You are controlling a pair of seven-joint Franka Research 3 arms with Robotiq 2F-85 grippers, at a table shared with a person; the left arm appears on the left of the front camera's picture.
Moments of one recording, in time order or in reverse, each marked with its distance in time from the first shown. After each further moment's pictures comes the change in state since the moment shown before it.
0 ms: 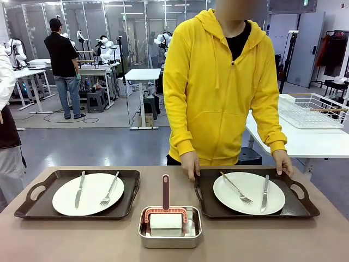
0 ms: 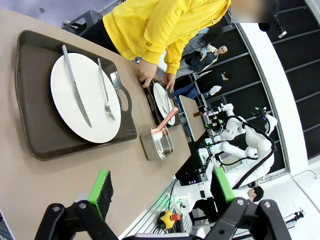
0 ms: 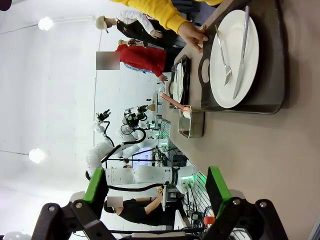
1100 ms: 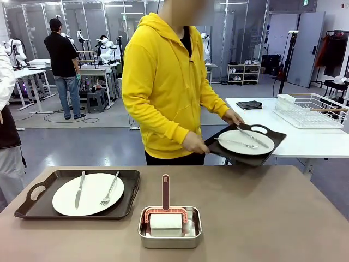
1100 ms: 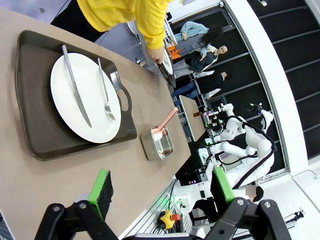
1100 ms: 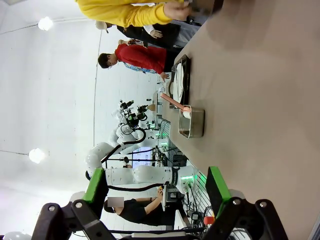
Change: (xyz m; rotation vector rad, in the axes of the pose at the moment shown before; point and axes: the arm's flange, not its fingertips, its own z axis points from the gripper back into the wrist) left arm 0.000 0.000 0.000 0.000 0.000 0.000; right arm 0.000 0.000 0.000 0.000 0.000 0.000
